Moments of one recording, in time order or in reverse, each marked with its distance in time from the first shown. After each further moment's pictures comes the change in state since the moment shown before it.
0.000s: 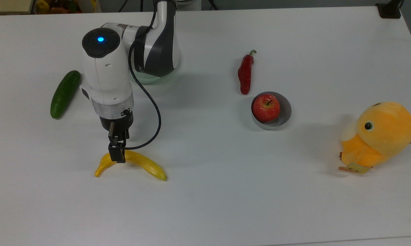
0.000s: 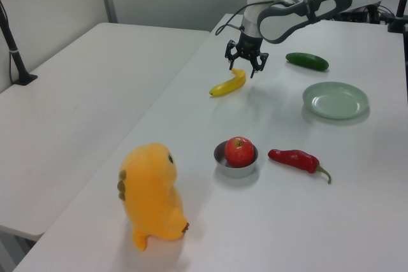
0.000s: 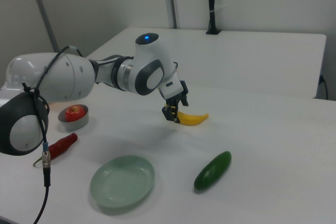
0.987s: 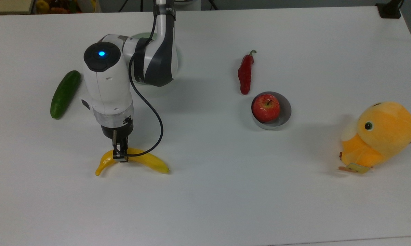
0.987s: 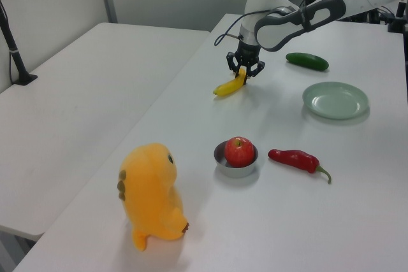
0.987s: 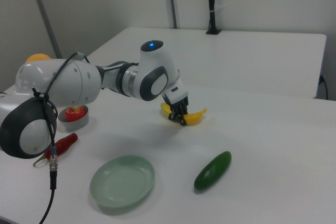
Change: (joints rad) arm -0.007 0.063 0.001 0.044 0.000 0.002 -0.098
